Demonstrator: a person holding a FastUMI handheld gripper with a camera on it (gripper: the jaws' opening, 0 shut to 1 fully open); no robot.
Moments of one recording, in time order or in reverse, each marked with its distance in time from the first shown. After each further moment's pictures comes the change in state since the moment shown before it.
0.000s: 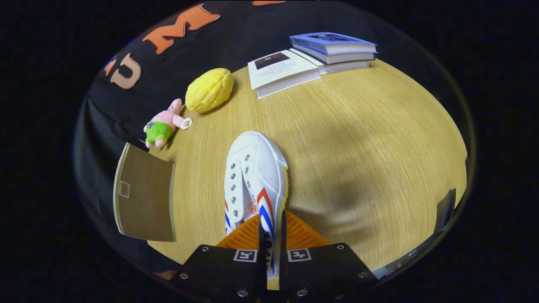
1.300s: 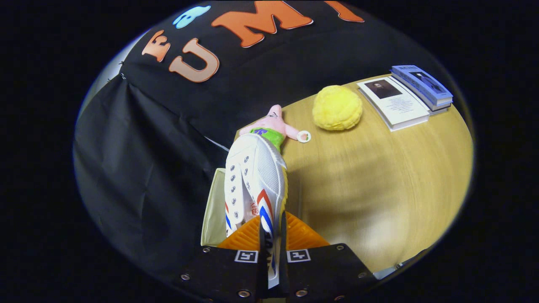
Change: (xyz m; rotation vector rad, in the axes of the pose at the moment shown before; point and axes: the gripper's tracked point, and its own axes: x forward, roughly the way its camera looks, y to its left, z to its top) arm -0.063 0.307 0.029 -0.136 -0.029 0.327
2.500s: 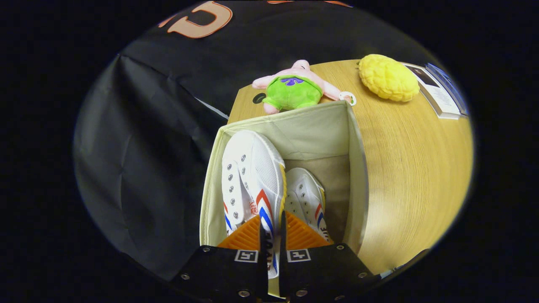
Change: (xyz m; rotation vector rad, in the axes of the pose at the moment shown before) arm 0.096 0.064 -0.060 -0.023 0.233 -0.113
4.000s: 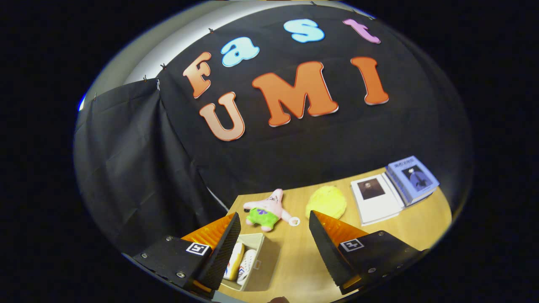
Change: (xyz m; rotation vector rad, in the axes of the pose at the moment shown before) arm -0.317 -0.104 0.168 -0.220 -0.808 -0.023
